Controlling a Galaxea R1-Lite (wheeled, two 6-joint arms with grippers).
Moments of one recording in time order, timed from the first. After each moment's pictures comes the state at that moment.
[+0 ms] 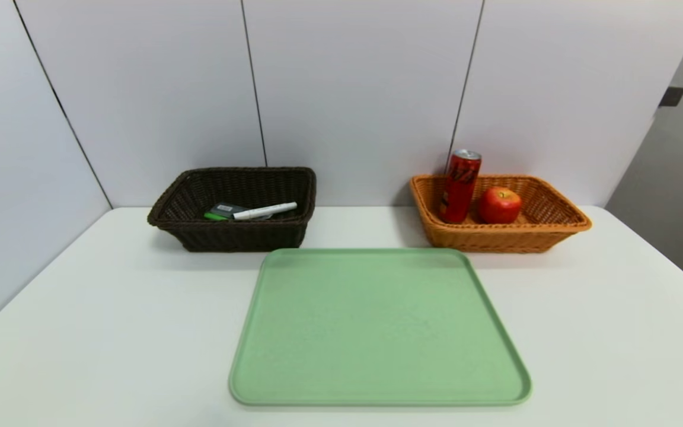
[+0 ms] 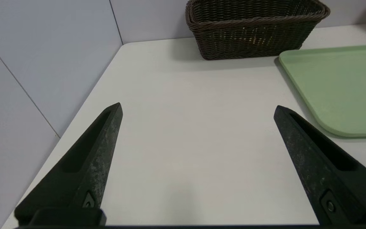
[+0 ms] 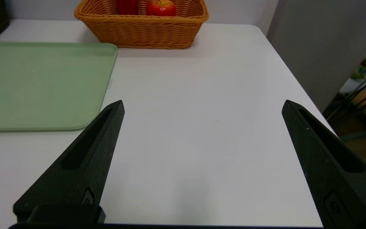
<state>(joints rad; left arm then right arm) 0.02 0.03 -0.29 0.20 0.04 0.10 0.01 0.09 -0.46 0.42 -0.09 -0.08</state>
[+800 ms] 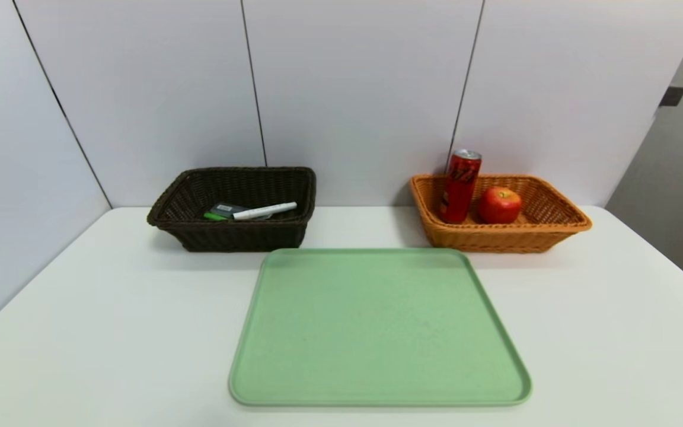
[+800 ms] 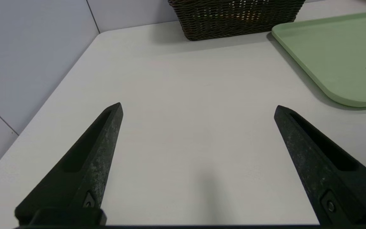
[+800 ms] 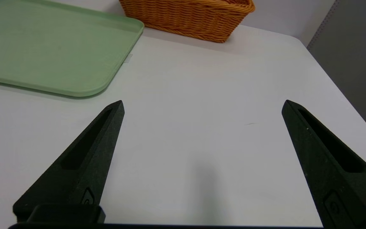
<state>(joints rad) 0.01 0.00 0.00 -0.06 -0.03 0.09 0.01 0.00 -0.01 0.02 0.06 -0.18</state>
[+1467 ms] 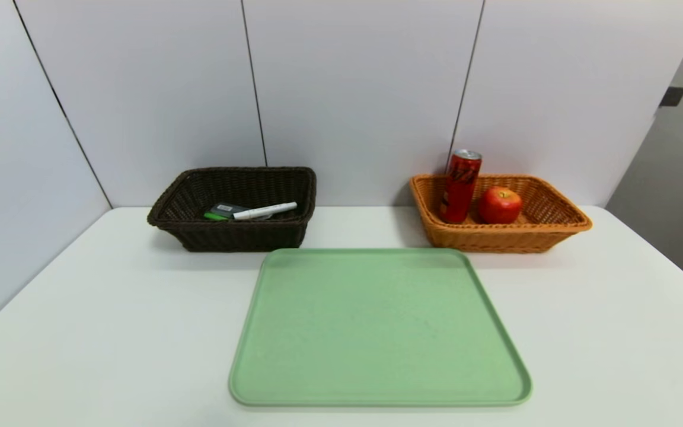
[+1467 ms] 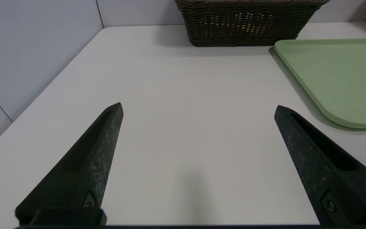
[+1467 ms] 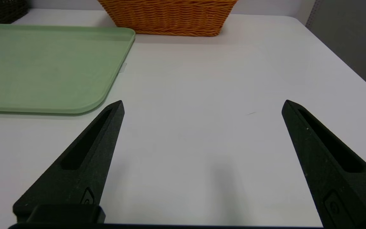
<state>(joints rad) 0.01 0.00 0.00 -0.08 0.01 0.00 0.00 0.00 0.00 0.01 0.00 -0.02</state>
